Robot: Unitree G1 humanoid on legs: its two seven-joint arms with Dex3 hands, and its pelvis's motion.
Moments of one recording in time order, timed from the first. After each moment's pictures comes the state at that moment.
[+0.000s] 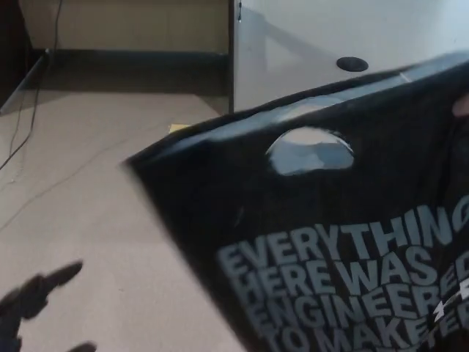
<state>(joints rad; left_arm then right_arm) 0.20 0.53 0.04 0.11 0.29 -0.68 0.30 -0.06 -0.44 0.08 1.11 -0.27 -0.52 -0.12</state>
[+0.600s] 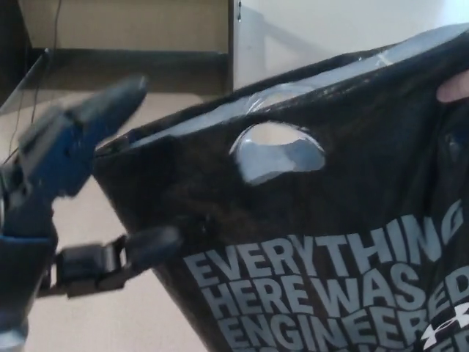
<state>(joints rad) -0.09 0.50 0.06 -0.58 0.28 -0.51 0.22 -0.03 -0.44 0.09 1.12 -0.28 -0.52 -0.12</state>
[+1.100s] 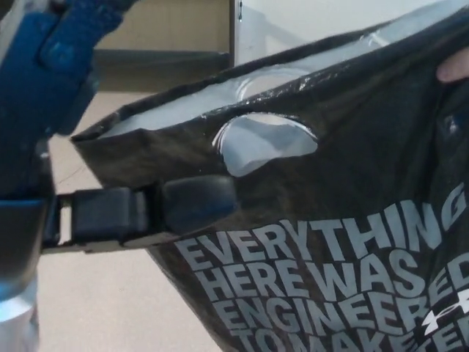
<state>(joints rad) -0.34 0.45 0.01 -0.79 0.25 -0.28 0.12 0.00 -0.45 0.10 1.12 -0.28 -0.52 -0.12</state>
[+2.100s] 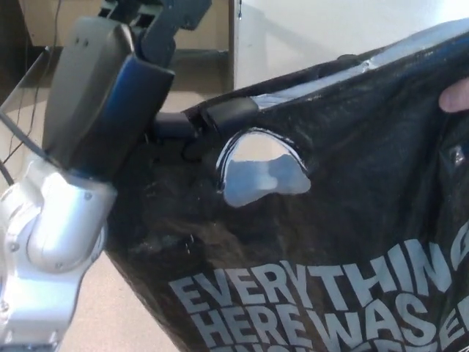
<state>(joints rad) -0.57 0.40 -0.11 -0.48 0.48 -0.02 -0.01 0.03 -0.46 0.10 1.11 -0.28 -0.54 -0.13</state>
